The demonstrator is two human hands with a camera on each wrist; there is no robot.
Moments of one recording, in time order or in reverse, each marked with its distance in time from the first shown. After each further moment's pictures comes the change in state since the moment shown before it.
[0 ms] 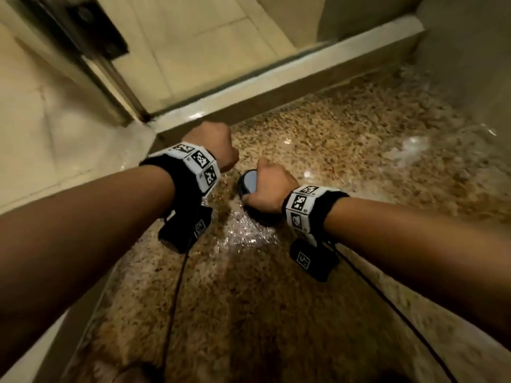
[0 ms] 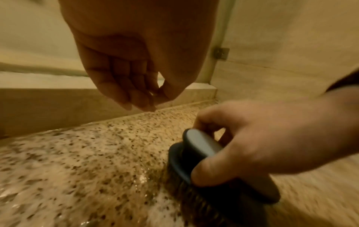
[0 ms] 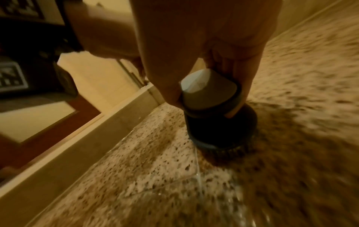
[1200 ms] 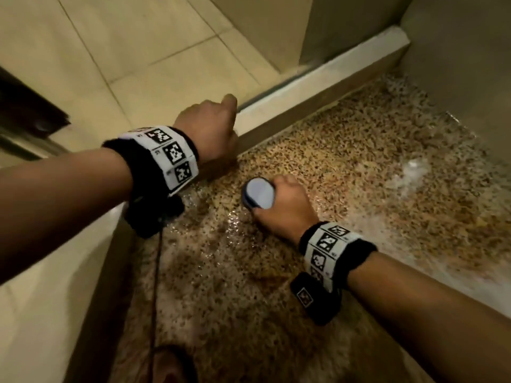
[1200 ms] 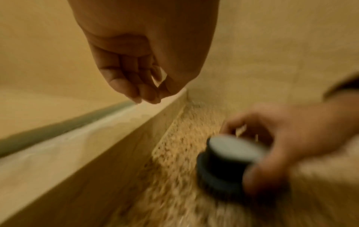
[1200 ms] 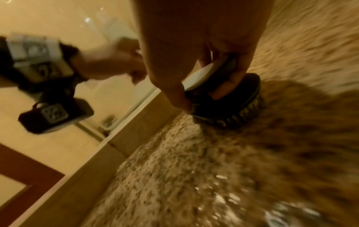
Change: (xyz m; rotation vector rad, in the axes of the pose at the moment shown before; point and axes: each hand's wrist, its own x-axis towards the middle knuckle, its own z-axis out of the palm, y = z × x) left_hand 0.120 0.002 -0.047 0.014 0.136 0.380; right_hand 0.064 0.030 -0.015 0.229 0.254 0.193
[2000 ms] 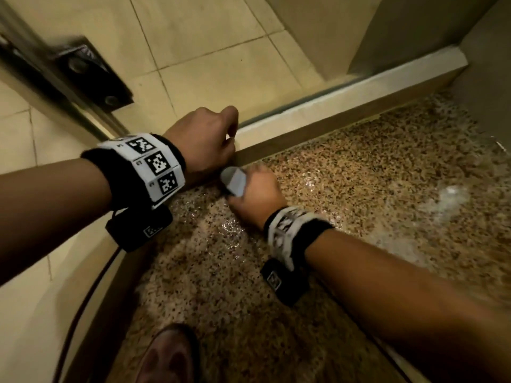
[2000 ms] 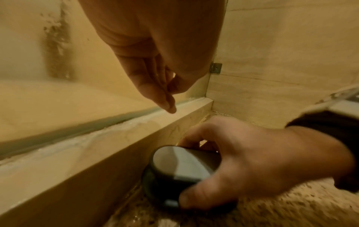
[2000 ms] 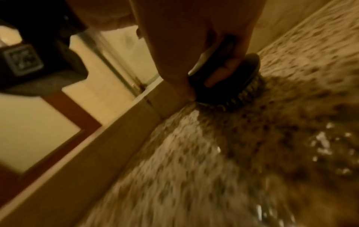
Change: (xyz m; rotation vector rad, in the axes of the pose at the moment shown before) left_hand -0.057 -0.048 -0.005 -0.130 0.058 -0.019; right_hand 0.026 -0.074 0.042 -0.022 -0.087 -0.208
